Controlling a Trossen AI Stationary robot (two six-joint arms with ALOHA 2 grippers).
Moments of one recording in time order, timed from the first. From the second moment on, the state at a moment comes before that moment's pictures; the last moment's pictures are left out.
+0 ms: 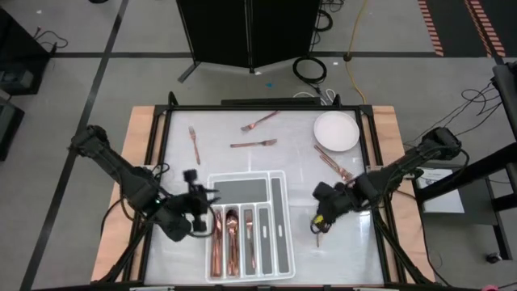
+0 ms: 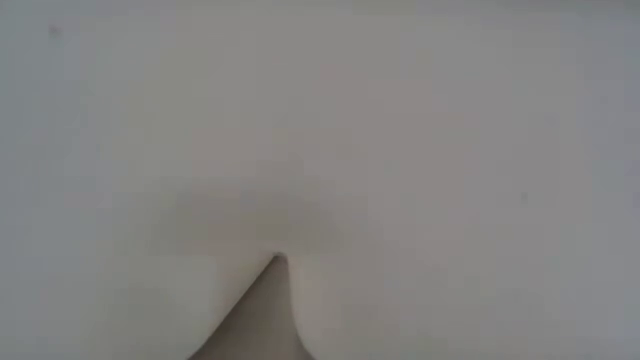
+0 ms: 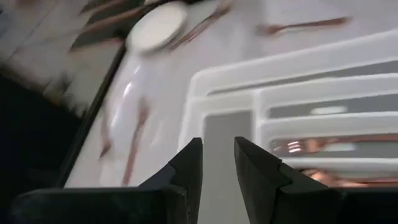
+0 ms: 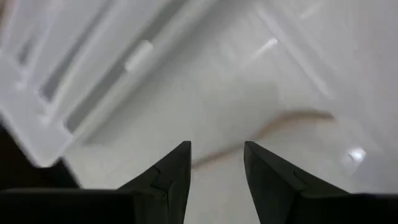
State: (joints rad) left arm -0.69 1.32 1.14 -0.82 -0.83 -0.42; right arm 0.49 1.32 0.96 -0.81 0.09 1.21
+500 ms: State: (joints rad) left arm -0.79 1.30 1.01 -0.66 -1.24 -0.64; right arm 0.54 1.54 0.93 -0.88 0.15 1.41
